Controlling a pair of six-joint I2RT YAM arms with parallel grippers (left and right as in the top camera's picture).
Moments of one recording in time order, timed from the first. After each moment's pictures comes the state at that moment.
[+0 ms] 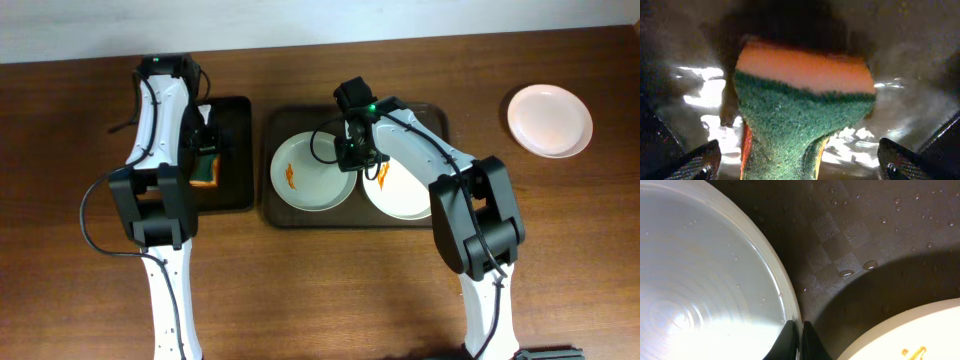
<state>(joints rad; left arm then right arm) -0.01 2.65 2.51 -1.64 0.05 -0.09 0.38 2.22 1.70 -0.84 -0.03 0.25</state>
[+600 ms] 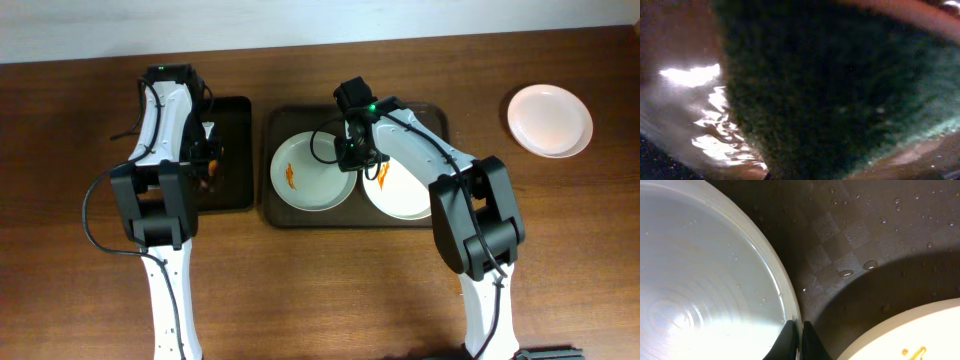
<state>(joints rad) -0.01 2.65 2.40 -1.66 -0.01 -0.02 0.38 2.22 1.70 -0.84 -0.03 0.25</state>
